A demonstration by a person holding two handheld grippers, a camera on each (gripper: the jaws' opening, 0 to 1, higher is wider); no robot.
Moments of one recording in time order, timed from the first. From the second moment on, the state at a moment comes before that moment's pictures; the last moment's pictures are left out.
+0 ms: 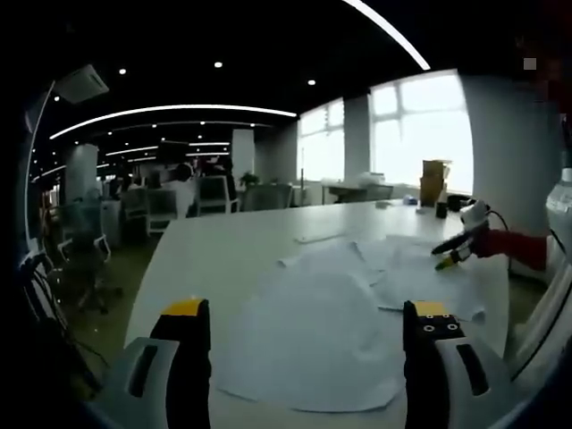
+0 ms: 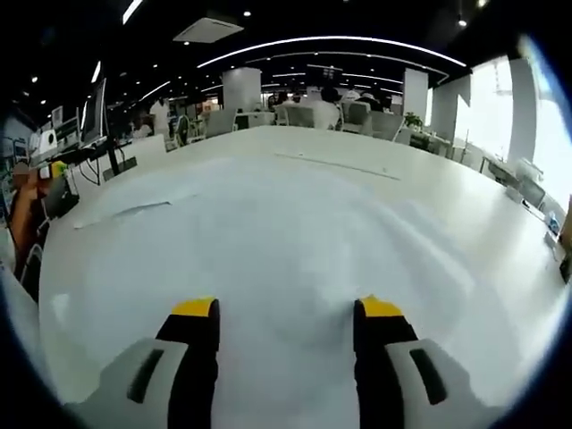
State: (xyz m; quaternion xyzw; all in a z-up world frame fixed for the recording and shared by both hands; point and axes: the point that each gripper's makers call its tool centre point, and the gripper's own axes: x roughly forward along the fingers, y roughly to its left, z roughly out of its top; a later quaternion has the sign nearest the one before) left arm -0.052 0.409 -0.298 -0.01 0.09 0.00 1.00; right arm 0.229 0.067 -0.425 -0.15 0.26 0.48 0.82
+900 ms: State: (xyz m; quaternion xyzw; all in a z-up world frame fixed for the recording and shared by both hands) left arm -0.061 0.420 -0.297 -0.01 0.10 0.03 0.99; right arm 0.245 0.112 -0.419 -0.14 0.23 0.52 0.81
